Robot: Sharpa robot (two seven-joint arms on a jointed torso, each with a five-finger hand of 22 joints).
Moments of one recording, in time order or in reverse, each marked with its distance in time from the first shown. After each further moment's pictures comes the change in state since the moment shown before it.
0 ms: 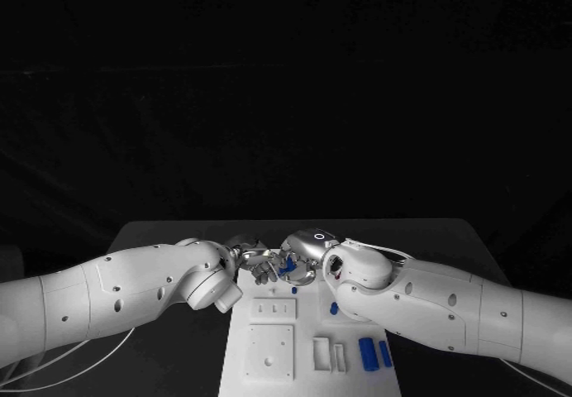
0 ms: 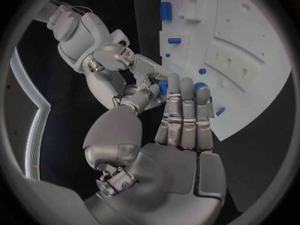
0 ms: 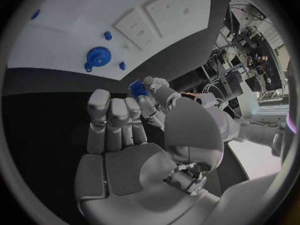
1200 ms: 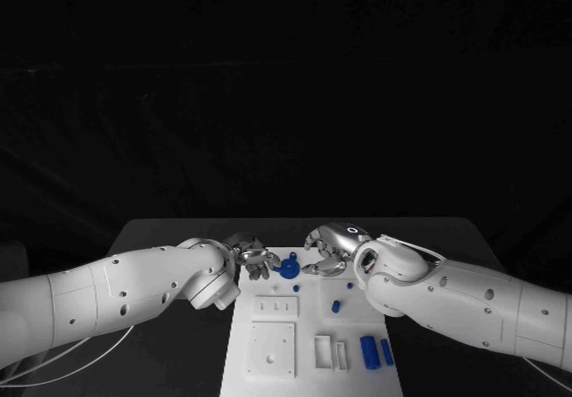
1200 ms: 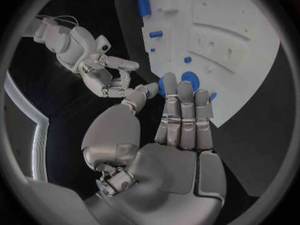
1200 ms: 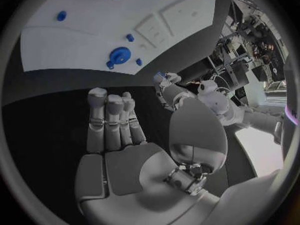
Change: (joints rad) left arm -0.014 0.008 -0.004 -0.021 -0.144 -0.066 -0.054; left_hand -0.021 -0.029 -0.015 -0.002 0.159 0.019 0.002 0.011 0.017 0.016 -0.037 0.117 0.163 0.024 -0.036 0.120 0.053 0.008 -0.010 0.001 0.077 0.010; right arm -0.002 -0.120 0.000 0.004 0.102 -0.093 0.065; right_hand -0.083 -0.132 -0.096 0.037 0.072 -0.157 0.101 -0.118 -0.047 -0.162 0.080 -0.078 -0.064 -0.101 0.068 -0.082 -0.025 -0.022 -0.109 0.033 -0.101 -0.010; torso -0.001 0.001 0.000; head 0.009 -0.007
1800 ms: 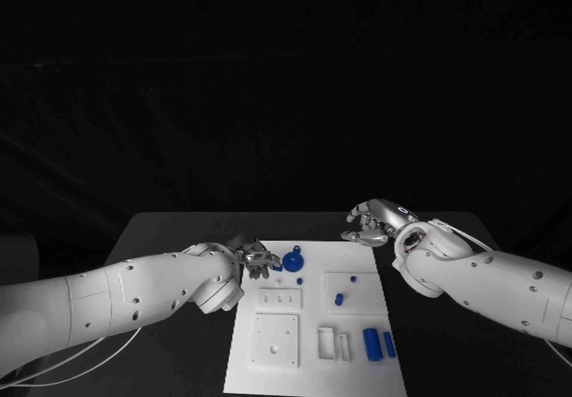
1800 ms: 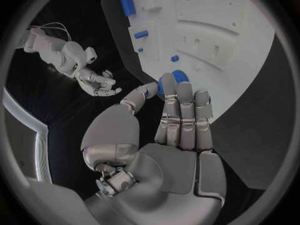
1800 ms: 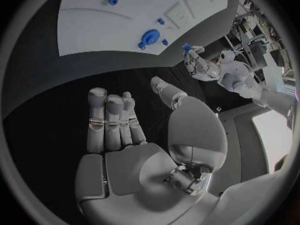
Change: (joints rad) left arm -0.068 0.013 0.000 -0.017 -0.083 -0.108 -0.027; left_hand -0.006 -0.020 0.004 -0.001 0.048 0.017 -0.003 -0.010 0.028 0.012 -0.011 0.023 0.032 0.020 -0.020 0.026 0.000 0.000 0.010 -0.002 0.027 -0.006; right arm 0.006 -0.097 0.033 -0.073 0.188 -0.124 0.013; right_hand 0.027 0.005 0.051 0.056 -0.056 0.002 0.002 0.018 0.007 0.000 0.000 0.013 -0.030 -0.001 0.001 0.000 -0.010 0.000 0.000 0.000 -0.012 0.001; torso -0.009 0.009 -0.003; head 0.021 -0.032
